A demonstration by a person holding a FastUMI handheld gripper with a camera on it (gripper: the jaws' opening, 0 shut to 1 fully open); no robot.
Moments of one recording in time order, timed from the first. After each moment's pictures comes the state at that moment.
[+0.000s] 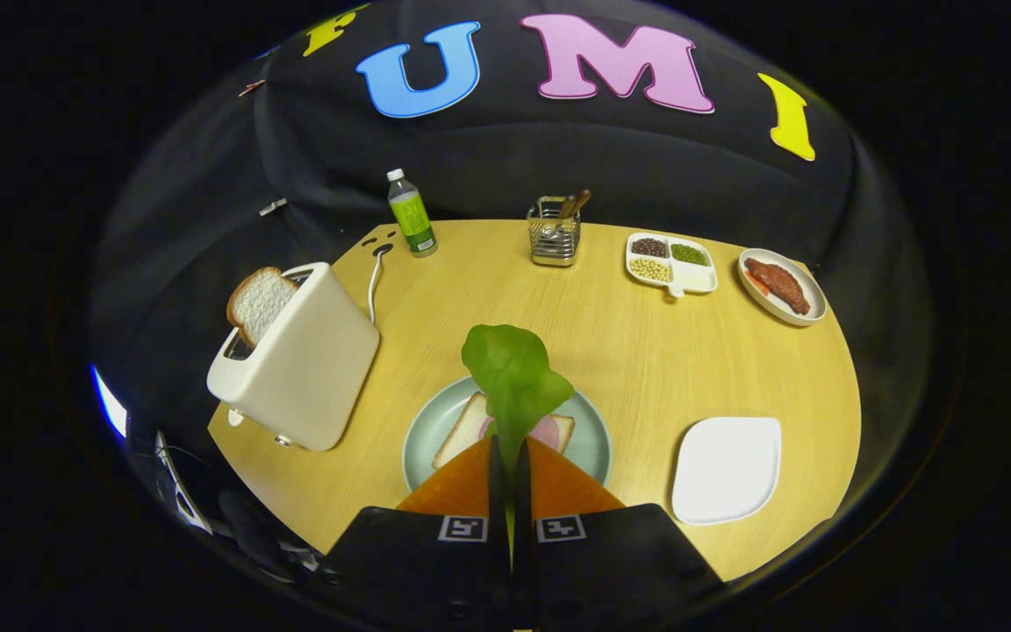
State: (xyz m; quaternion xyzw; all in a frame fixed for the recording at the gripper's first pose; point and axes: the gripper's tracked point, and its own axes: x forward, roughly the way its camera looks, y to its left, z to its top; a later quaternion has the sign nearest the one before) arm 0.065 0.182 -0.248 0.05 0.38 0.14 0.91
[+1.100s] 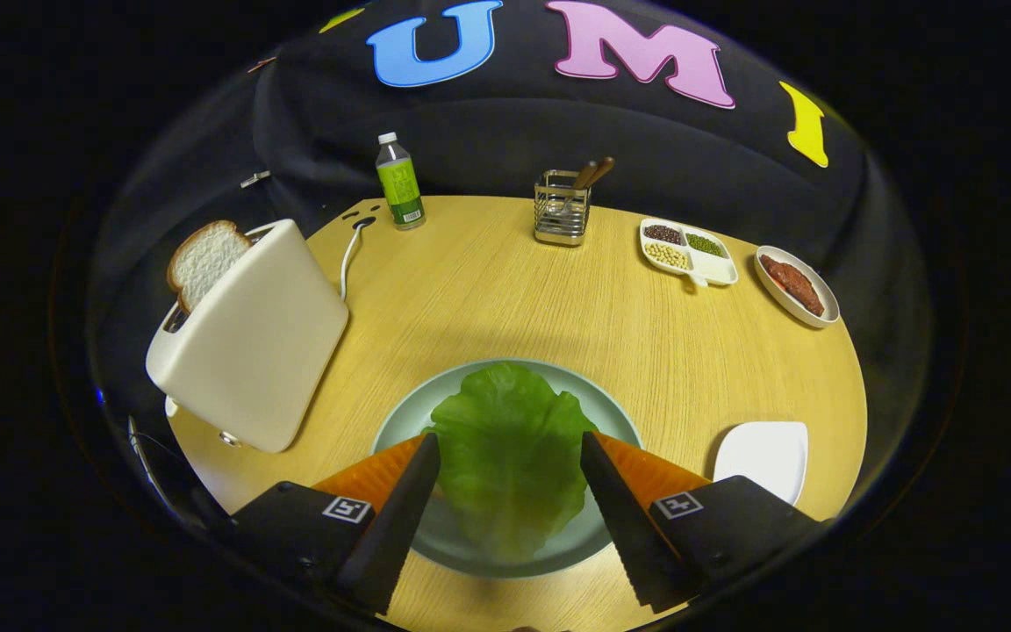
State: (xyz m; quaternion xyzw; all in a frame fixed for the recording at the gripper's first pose) arm 0.086 0.199 -0.296 0.01 0.38 0.11 0.92
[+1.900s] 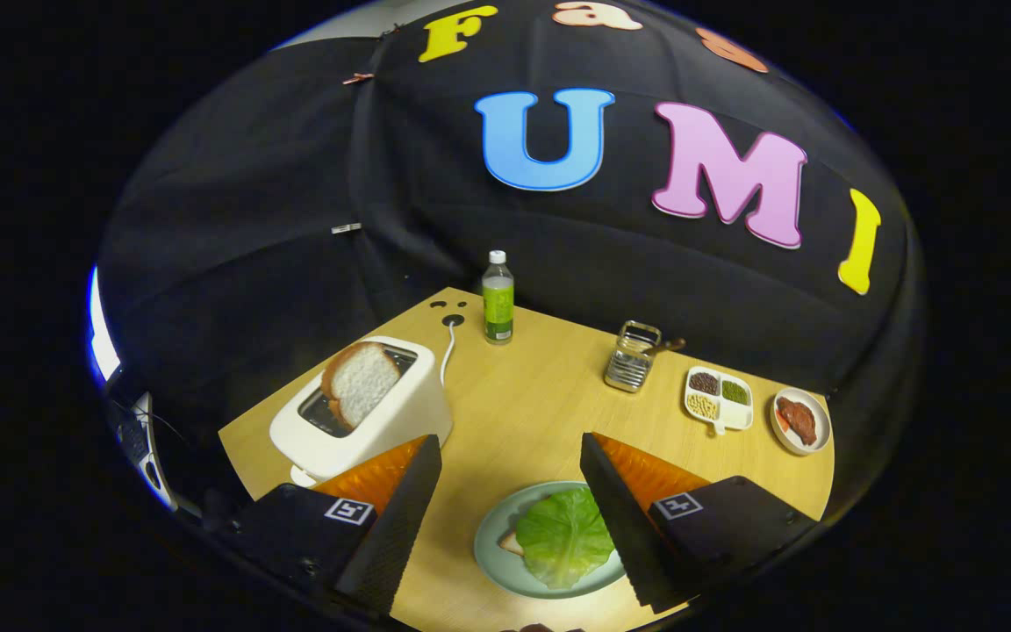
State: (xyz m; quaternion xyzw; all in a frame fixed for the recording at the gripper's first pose) arm 0.091 0.300 -0.120 -0.05 0.23 0.23 0.94
